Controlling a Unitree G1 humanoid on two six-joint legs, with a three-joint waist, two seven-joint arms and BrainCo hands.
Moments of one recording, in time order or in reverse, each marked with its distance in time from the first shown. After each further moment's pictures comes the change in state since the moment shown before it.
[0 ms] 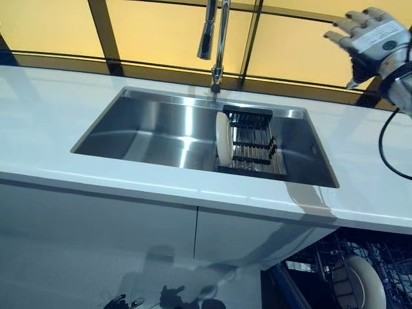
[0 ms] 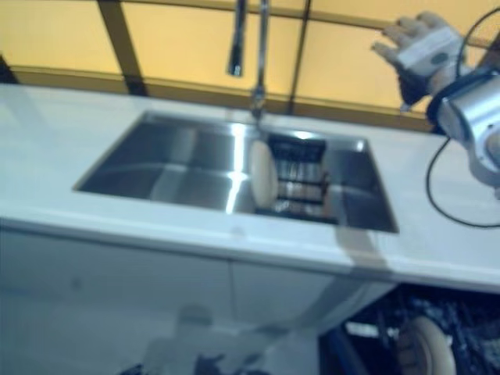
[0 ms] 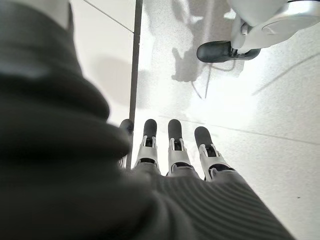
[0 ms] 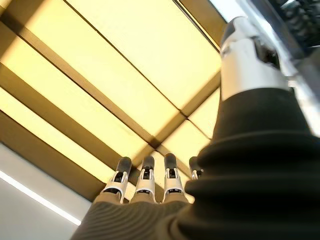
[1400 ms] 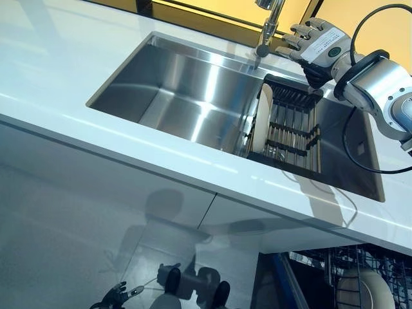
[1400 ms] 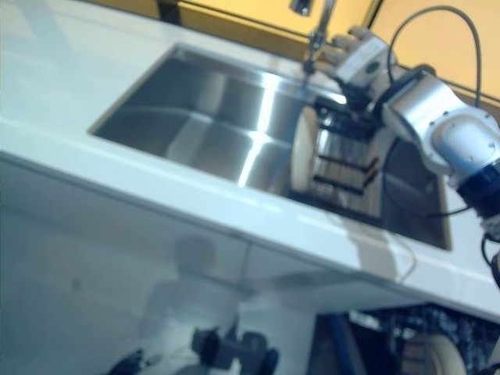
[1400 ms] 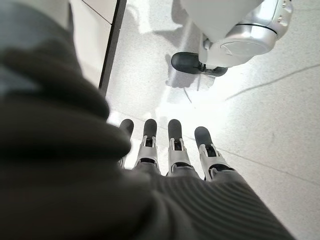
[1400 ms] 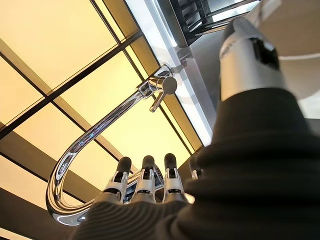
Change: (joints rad) left arm -0.016 0.013 0.004 -0.027 -0.040 -0.055 0.001; right arm -0.116 0.146 0.103 0.002 -0.043 -0.069 0.051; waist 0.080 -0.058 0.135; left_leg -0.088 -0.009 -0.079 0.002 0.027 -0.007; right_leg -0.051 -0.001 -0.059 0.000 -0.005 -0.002
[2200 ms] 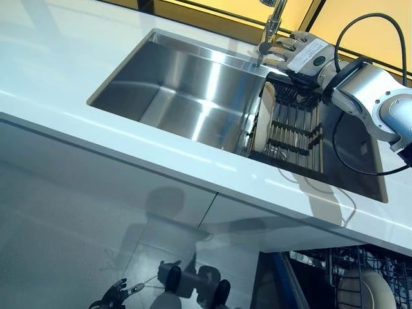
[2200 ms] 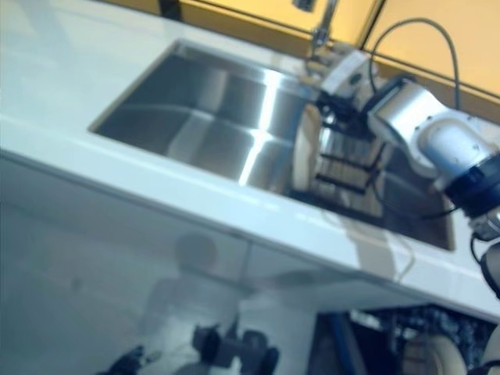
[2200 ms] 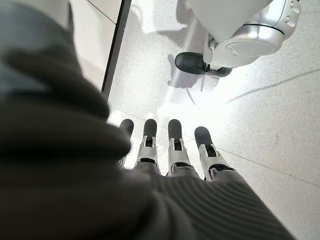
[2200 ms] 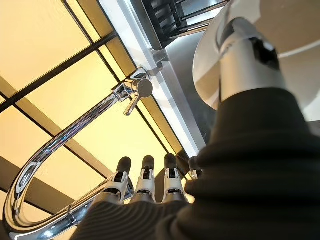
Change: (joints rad) left arm 0.001 0.000 0.016 -0.014 0.000 -0.010 -0.005; right arm 0.001 0.034 0.013 -0.001 0.000 -0.038 0.034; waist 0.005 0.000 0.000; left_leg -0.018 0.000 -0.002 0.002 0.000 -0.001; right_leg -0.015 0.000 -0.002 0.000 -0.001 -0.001
